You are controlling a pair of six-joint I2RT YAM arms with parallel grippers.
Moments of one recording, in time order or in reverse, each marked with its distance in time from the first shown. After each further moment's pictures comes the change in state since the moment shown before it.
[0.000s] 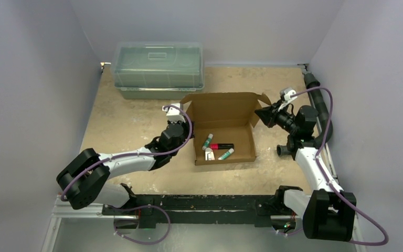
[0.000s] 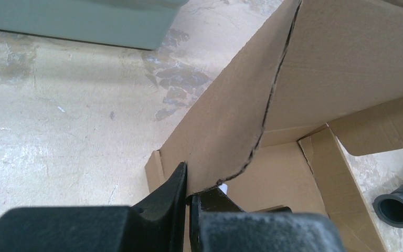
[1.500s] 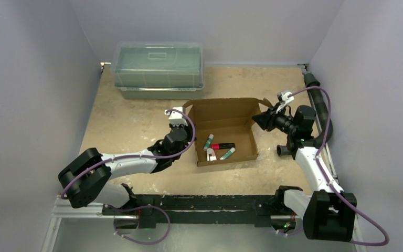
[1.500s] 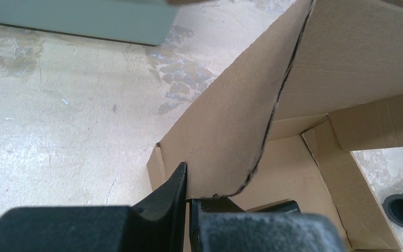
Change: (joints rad) left arm -0.063 0.013 -0.008 0.003 -0.093 -0.006; right arm 0.005 -0.008 0.004 -0.134 -0.009 0.028
